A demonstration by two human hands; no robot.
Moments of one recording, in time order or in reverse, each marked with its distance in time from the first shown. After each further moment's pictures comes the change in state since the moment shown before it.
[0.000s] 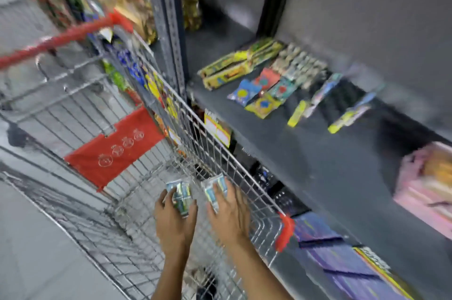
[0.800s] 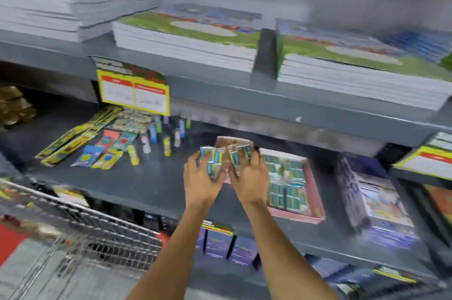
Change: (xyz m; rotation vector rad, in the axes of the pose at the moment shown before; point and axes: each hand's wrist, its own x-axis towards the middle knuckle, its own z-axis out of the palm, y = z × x) left_hand -0.190 0.328 0.046 -0.262 -0.416 0.888; right_hand -0.089 0.218 -0.289 -0.198 0.626 0.513
